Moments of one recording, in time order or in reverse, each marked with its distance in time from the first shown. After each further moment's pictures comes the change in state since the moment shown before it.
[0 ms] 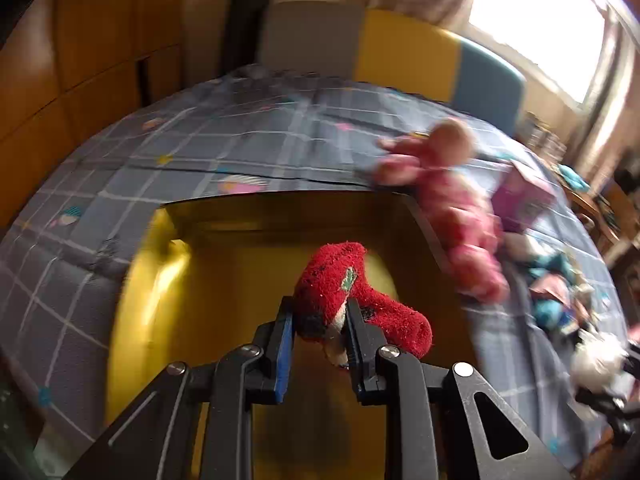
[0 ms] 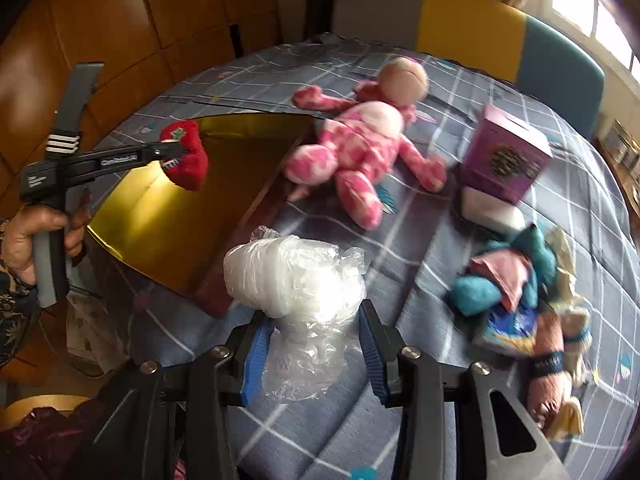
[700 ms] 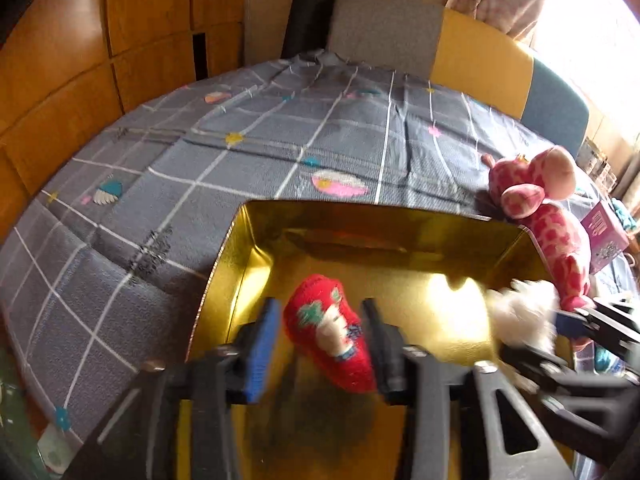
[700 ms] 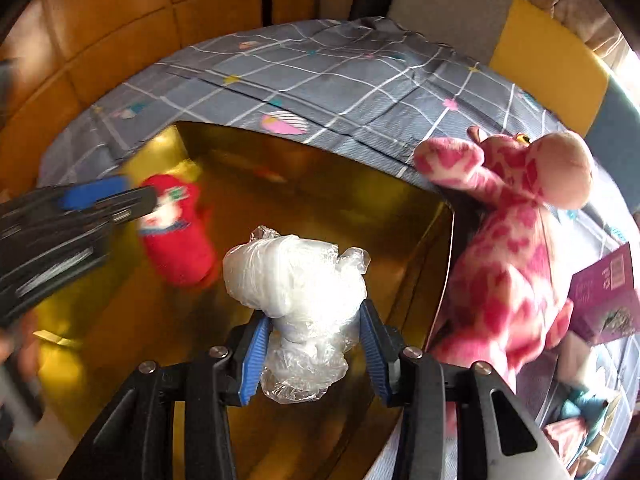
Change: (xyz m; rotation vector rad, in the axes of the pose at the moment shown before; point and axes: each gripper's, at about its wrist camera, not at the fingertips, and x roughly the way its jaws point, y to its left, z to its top) left arm 0.054 0.110 0.022 -0.143 0.036 0.177; right arm 0.168 0.083 0.144 -0.123 0.095 -0.073
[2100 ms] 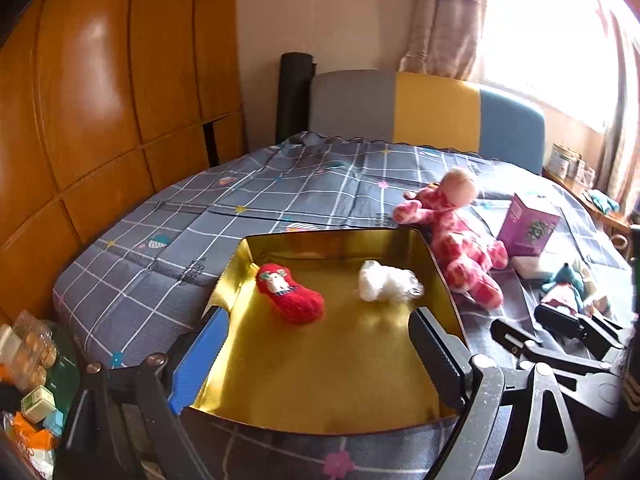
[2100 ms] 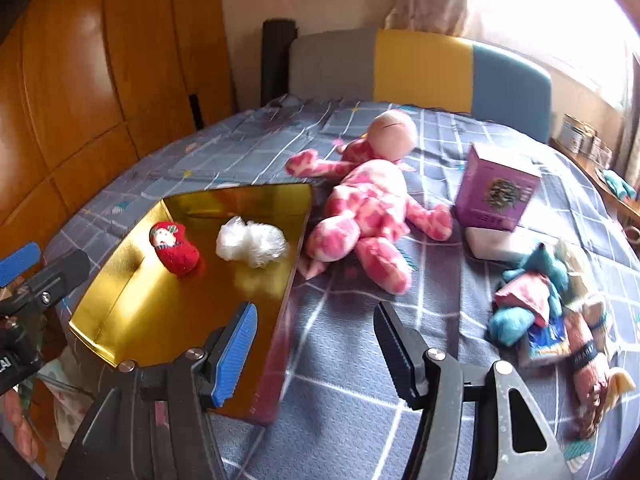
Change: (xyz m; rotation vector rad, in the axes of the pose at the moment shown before) left arm -0.170 -0.083 -0.094 0.089 -0.297 0.074; right arm -0.123 -0.033 -0.144 0.331 -0.357 -0.089
